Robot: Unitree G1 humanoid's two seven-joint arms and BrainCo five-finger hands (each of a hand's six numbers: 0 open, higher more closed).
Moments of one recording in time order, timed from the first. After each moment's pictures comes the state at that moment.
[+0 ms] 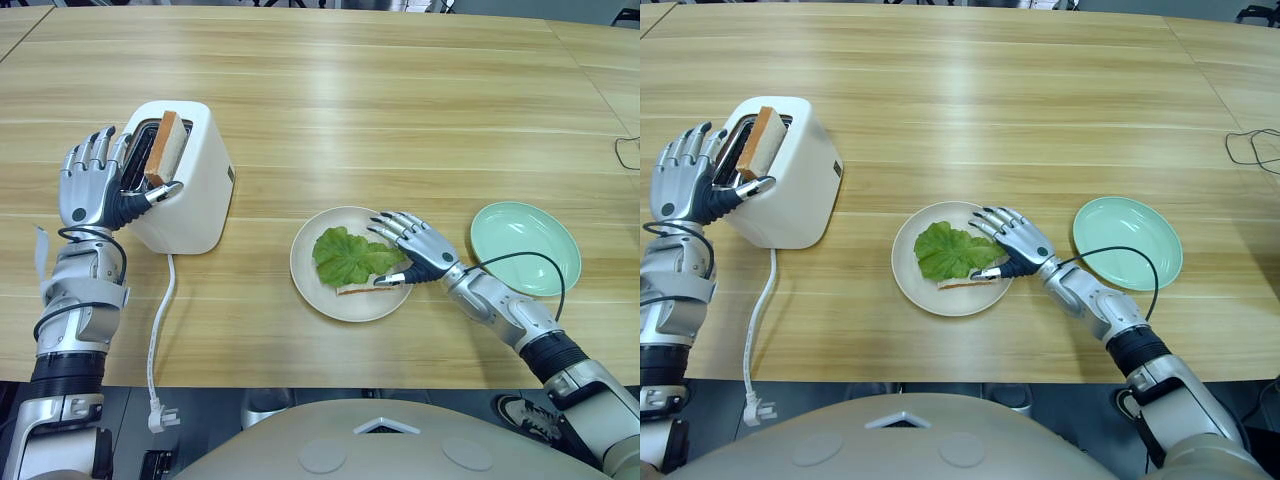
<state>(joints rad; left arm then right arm) -0.03 0.71 0.13 0.11 0.82 -0.01 0.26 -0.18 -0.64 0.45 0.35 -0.94 -0.47 -0.38</state>
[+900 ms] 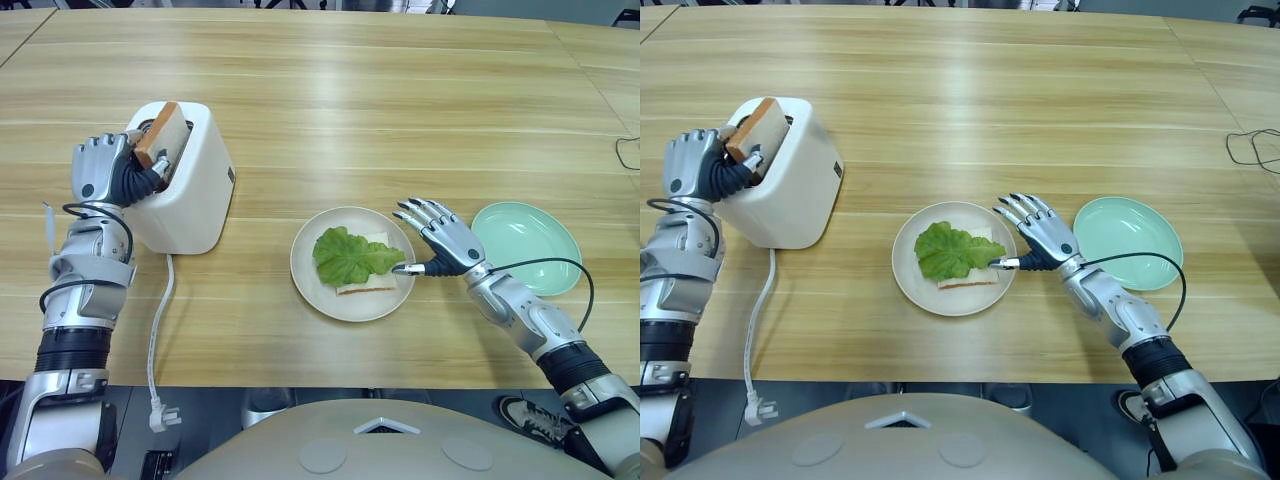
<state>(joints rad) -0.17 0.68 0.11 0.16 0.66 -0.12 0.34 -0.10 -0.64 0.38 0.28 -0.93 -0.41 -0.45</state>
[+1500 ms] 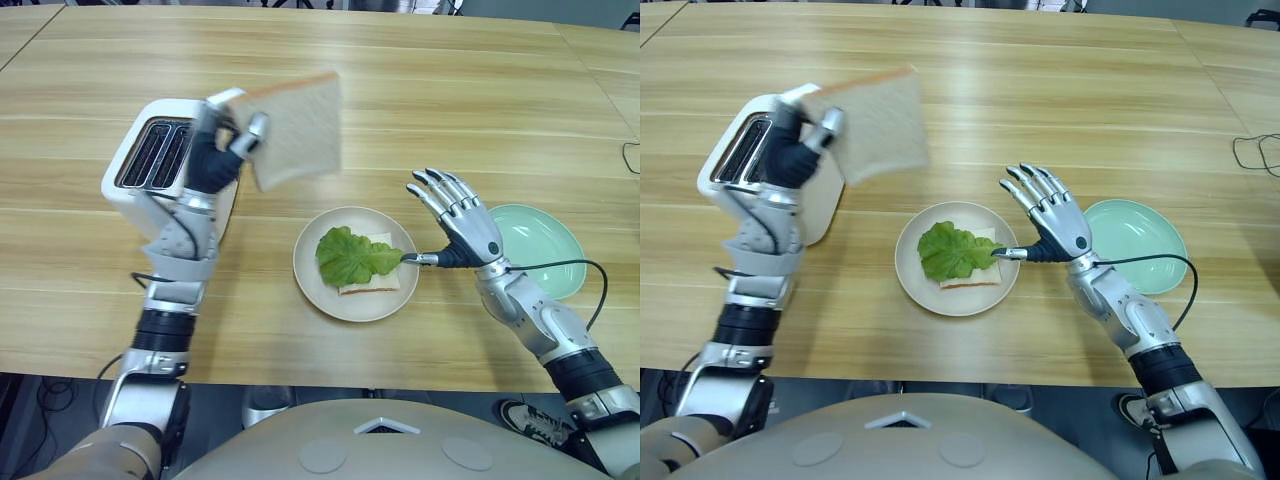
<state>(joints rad) -0.25 0.33 -0.14 0.09 0.03 -0.47 -0.07 -0.01 -0.66 0.26 0.07 -0.92 -0.47 -0.62</state>
